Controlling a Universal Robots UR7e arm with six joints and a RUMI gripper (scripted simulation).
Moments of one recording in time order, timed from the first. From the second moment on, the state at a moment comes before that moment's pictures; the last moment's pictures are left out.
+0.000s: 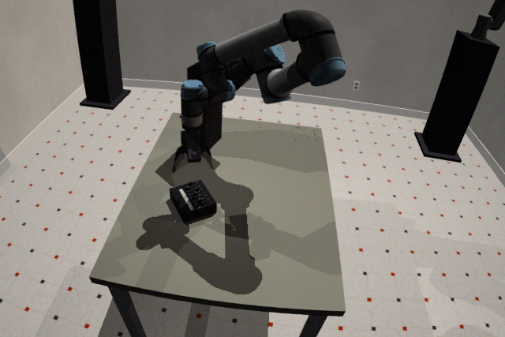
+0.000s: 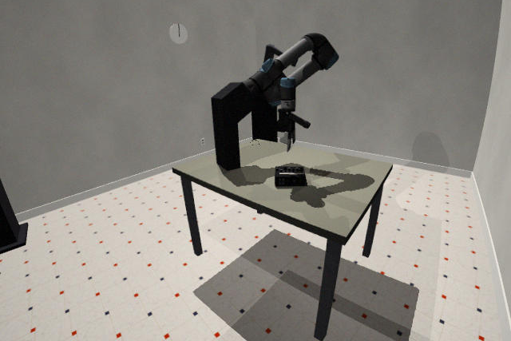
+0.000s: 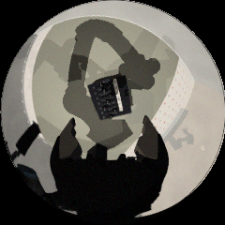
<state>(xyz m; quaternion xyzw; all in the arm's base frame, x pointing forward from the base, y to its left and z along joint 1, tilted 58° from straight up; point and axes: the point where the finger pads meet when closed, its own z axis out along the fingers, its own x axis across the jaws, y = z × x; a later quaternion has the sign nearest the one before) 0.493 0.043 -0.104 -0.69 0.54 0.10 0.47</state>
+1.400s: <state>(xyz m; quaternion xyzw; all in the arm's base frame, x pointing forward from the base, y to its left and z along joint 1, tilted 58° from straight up) 0.490 0.083 -0.109 -0.88 -0.04 -0.23 0.41</state>
